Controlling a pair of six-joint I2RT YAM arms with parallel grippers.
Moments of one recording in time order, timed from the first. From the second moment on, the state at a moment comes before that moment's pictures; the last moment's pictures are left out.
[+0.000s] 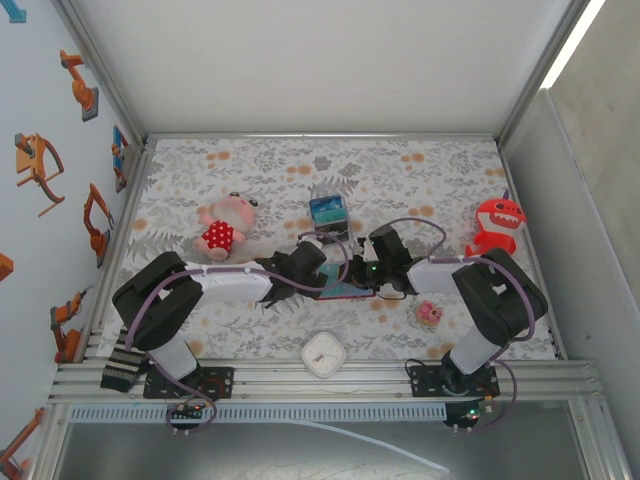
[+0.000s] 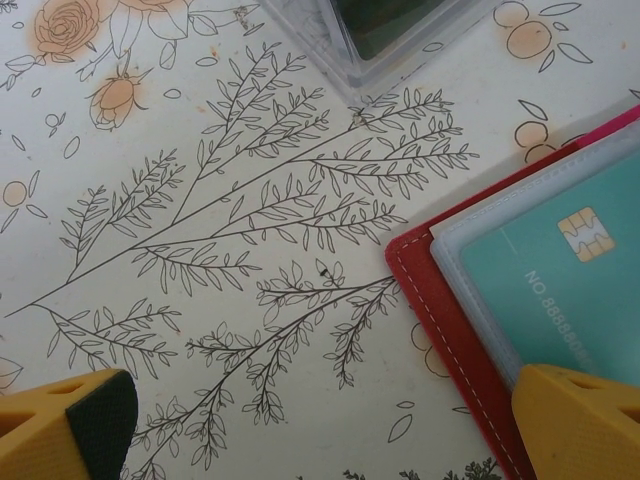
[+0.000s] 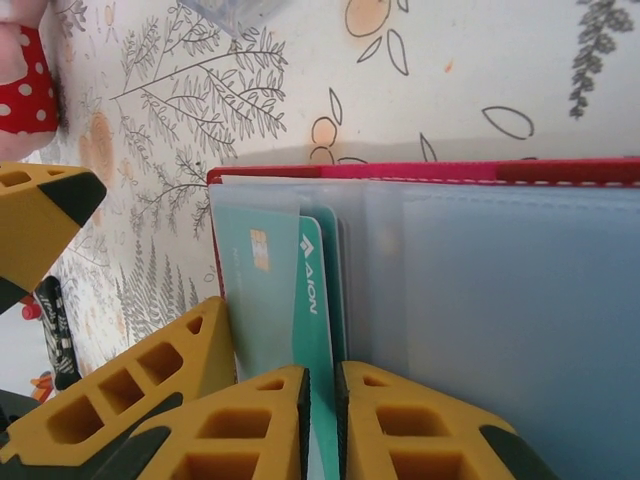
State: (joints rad) left arm -0.99 1.68 0.83 -0.20 -0.40 -0.33; right arm 0.58 1.63 0.60 0.18 -0.54 0.83
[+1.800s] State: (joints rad) left arm -1.01 1.67 0.86 -0.21 -0.42 -0.30; right arm 0.54 1.51 0.67 -0.11 -0.42 0.67
